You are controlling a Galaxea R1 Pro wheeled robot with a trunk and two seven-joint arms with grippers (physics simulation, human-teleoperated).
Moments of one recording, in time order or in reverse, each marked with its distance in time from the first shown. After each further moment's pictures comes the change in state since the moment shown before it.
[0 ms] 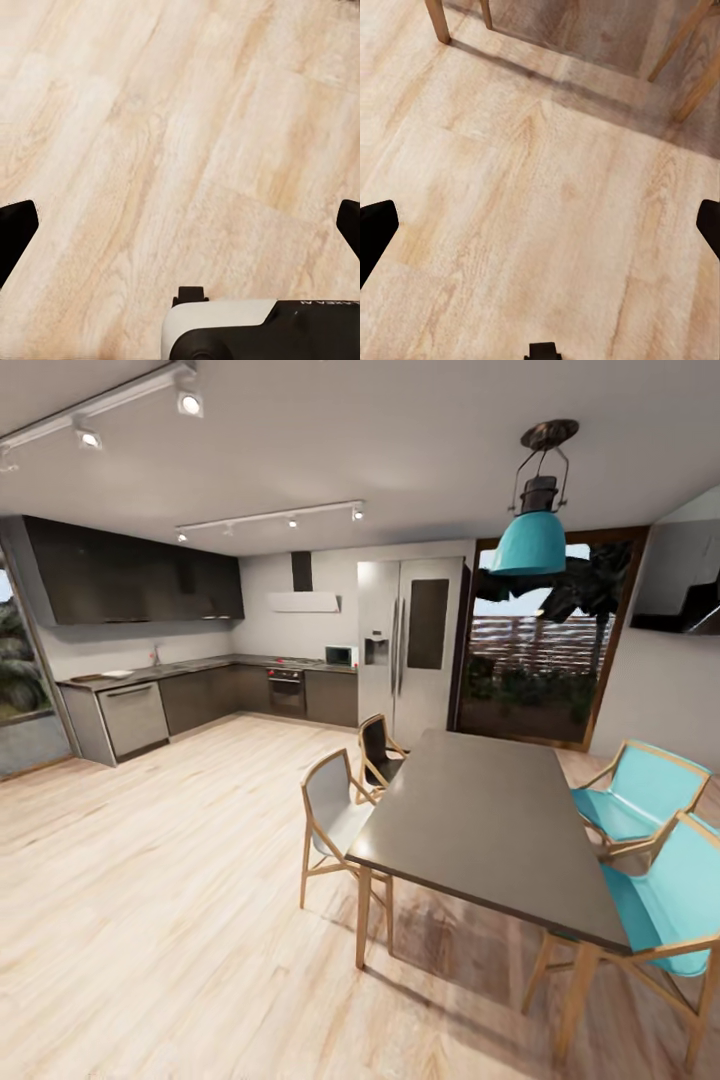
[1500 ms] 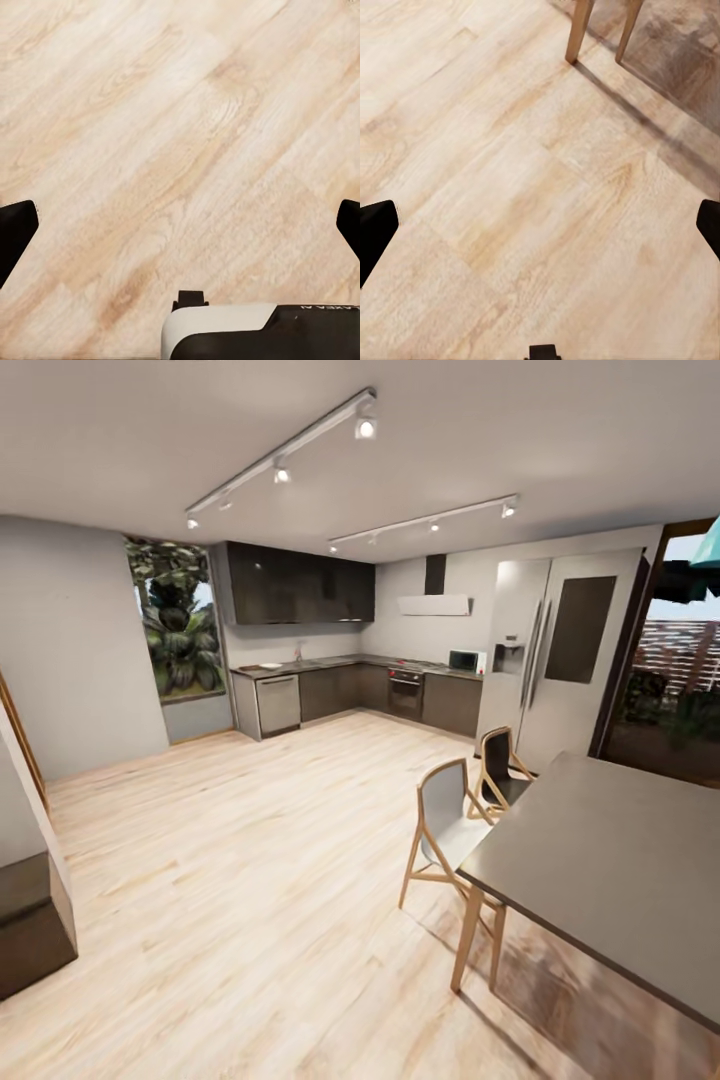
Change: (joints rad) left arm 0.000 0.000 0.001 -0.001 0.000 0.000 0.000; right arm 0.000 0.000 0.000 0.003 0.000 0.001 0.000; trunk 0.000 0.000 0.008
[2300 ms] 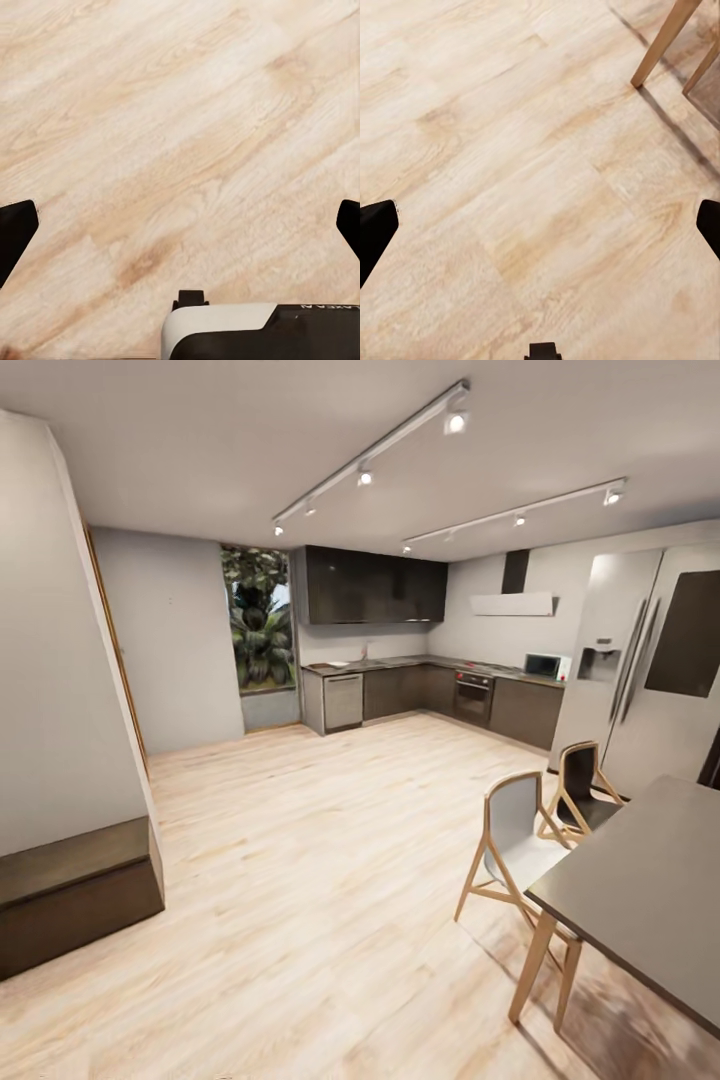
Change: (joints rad) left arm 0.000 0.000 0.000 0.002 0.000 -0.001 0.000; right arm 0.000 0.000 0.000 0.004 -0.001 -0.001 0.000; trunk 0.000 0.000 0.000
